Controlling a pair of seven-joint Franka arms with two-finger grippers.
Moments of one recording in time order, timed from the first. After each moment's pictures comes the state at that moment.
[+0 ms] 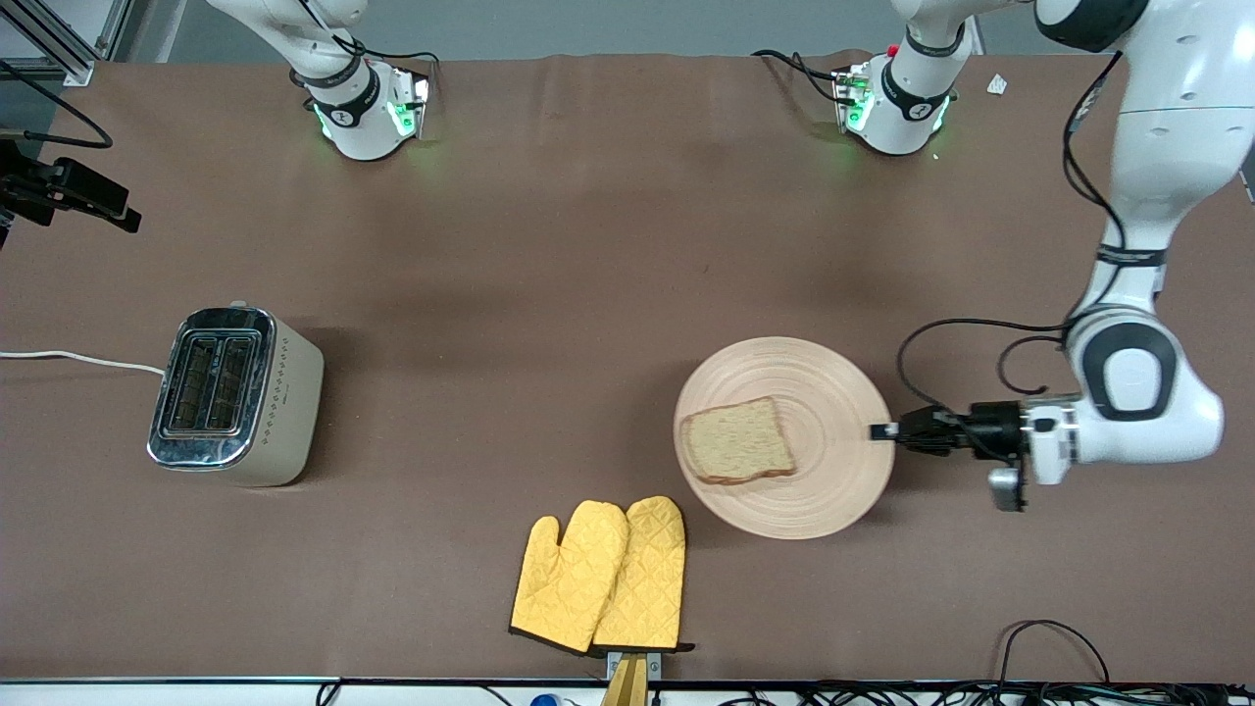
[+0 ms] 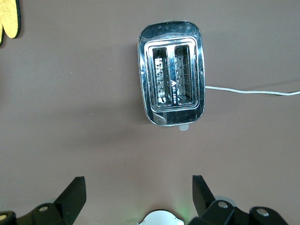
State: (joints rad) left arm 0.25 0.69 -0.17 -1.52 -0.94 1.77 0.73; right arm -0.19 -0.02 0.14 -1.49 0.02 1.38 0.06
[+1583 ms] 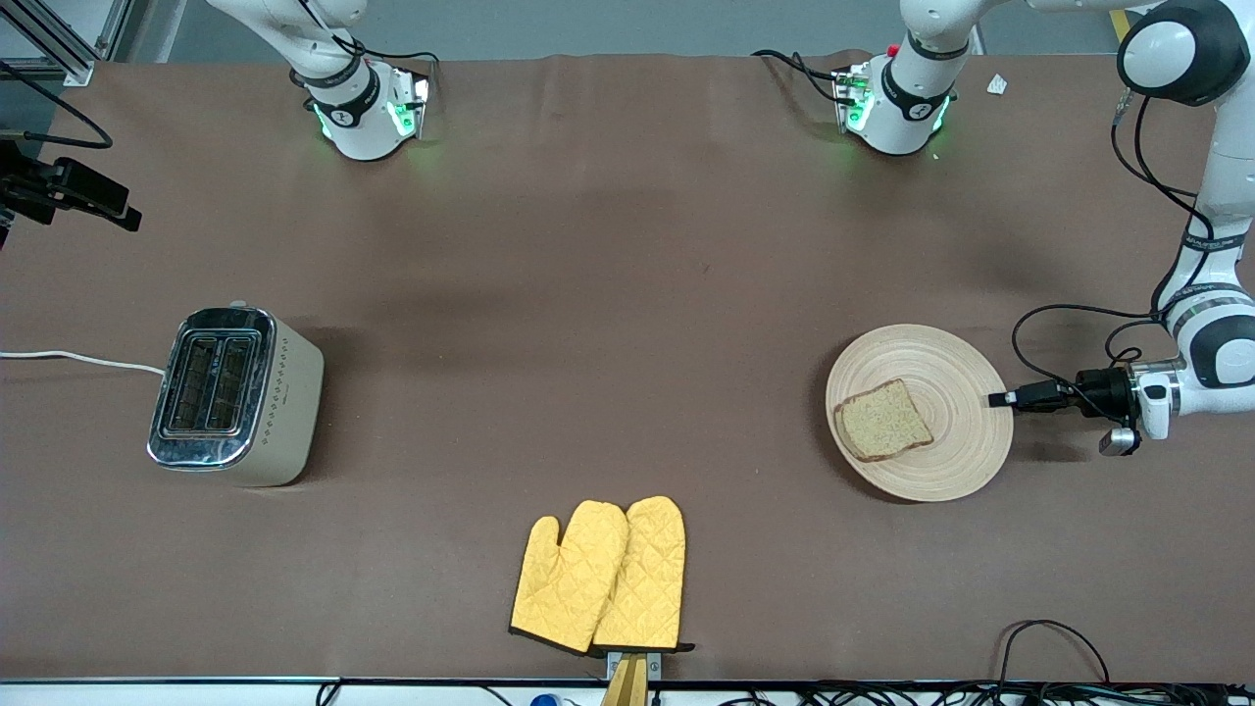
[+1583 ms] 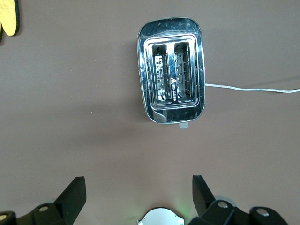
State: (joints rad) left arm 0.60 0.91 -0.17 -1.51 -0.77 1.68 0.85; right arm -0.19 -0.02 0.14 -1.49 0.02 1.37 0.06
